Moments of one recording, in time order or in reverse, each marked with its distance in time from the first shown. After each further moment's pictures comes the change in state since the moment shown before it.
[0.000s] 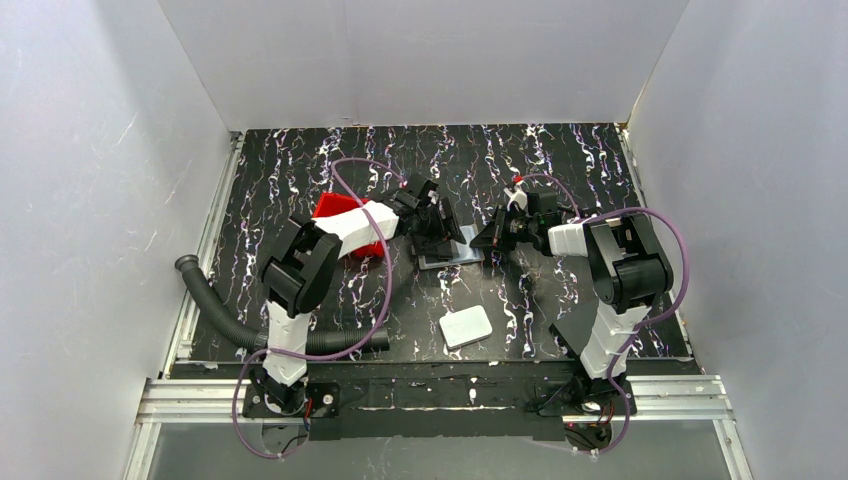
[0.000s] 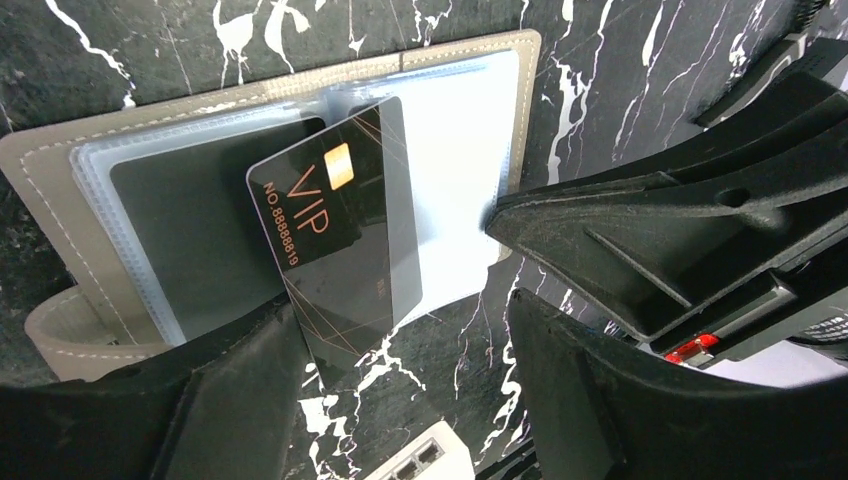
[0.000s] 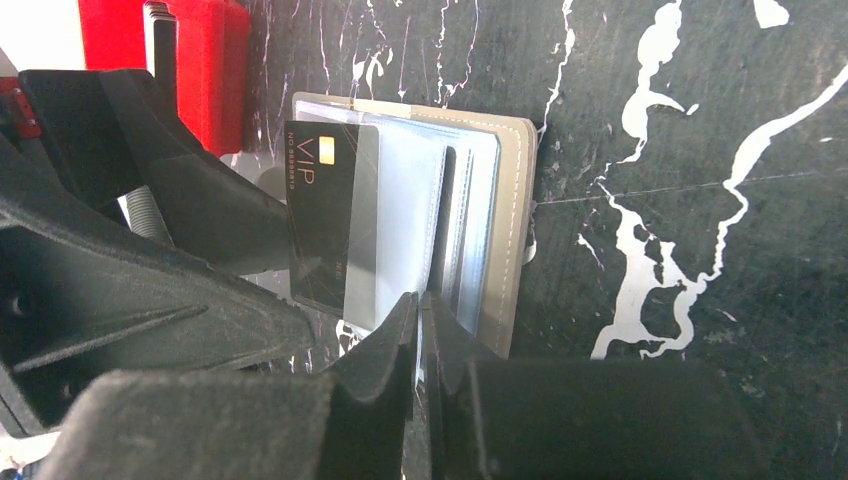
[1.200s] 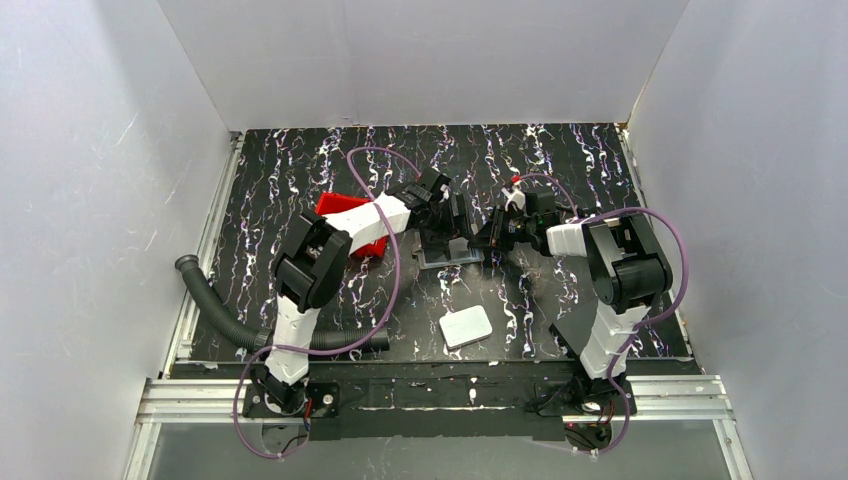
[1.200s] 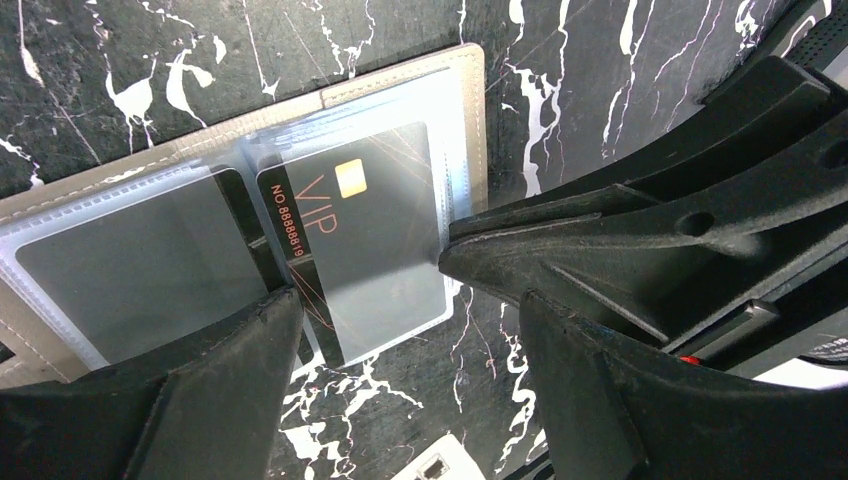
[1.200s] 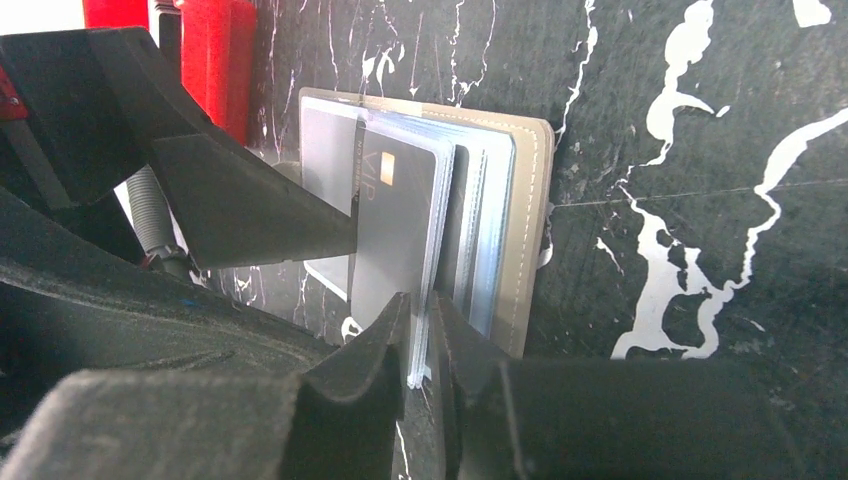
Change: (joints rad) left arm -0.036 0.084 0.163 -0.098 -0.003 0.116; right arm 0.010 0.002 0.003 -0.001 0.000 -0.002
